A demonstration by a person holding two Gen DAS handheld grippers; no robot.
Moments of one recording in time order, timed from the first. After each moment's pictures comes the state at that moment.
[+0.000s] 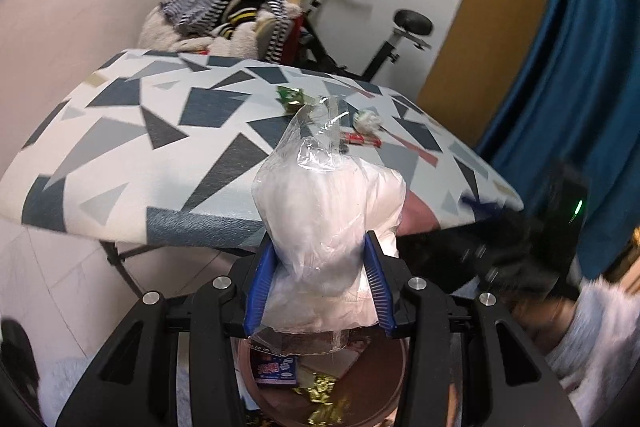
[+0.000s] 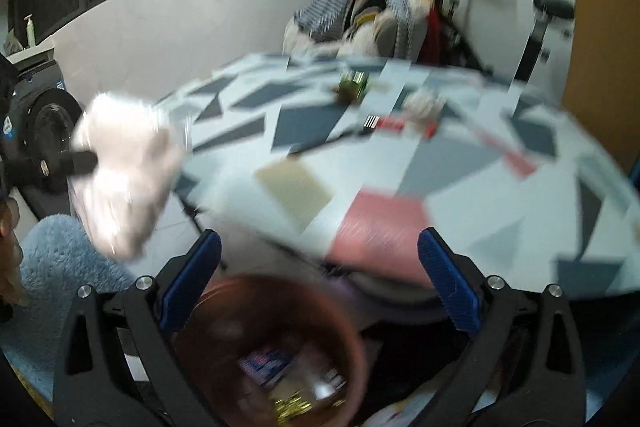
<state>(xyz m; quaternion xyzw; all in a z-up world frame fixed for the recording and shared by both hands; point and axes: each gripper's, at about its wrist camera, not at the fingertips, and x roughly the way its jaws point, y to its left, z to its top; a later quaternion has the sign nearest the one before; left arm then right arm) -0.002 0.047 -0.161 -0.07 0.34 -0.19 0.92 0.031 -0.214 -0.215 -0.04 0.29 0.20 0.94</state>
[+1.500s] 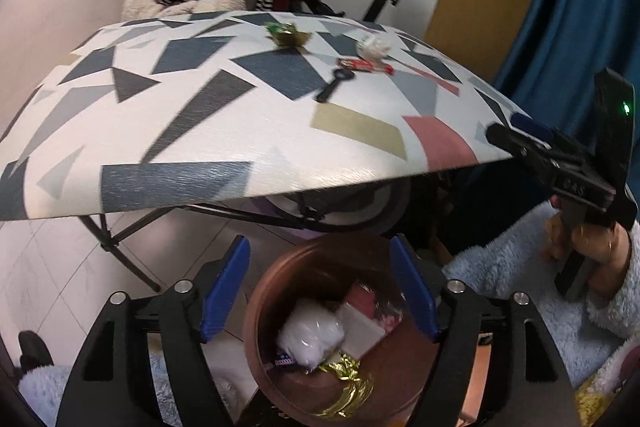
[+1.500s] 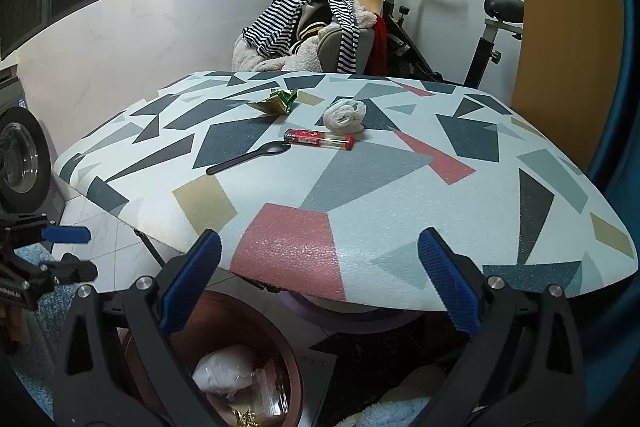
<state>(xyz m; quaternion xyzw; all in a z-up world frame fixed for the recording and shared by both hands) 0.023 0.019 -0.227 -0.02 0.40 -0.17 0.90 0.053 -0.259 -0.217 -0.02 0.28 0.12 0.95</state>
